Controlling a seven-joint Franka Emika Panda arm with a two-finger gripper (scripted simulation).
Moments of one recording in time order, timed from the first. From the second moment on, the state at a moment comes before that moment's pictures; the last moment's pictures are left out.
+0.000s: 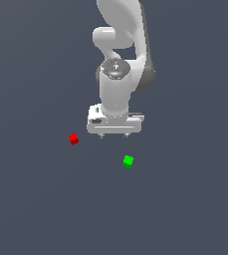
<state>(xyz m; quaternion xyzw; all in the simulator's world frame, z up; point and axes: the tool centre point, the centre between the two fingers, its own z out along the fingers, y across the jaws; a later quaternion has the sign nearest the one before) -0.003 0.002 0.169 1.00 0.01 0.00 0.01</state>
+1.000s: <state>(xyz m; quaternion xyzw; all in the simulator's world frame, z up) -0.035 -0.048 0.144 1.00 0.07 0.00 0.00</state>
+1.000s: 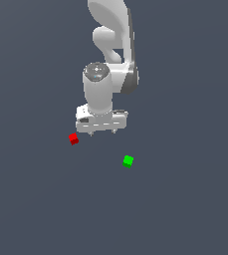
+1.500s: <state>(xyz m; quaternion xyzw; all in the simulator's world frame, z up) -0.064 -0.112 0.115 0.99 0.13 0.00 0.00</state>
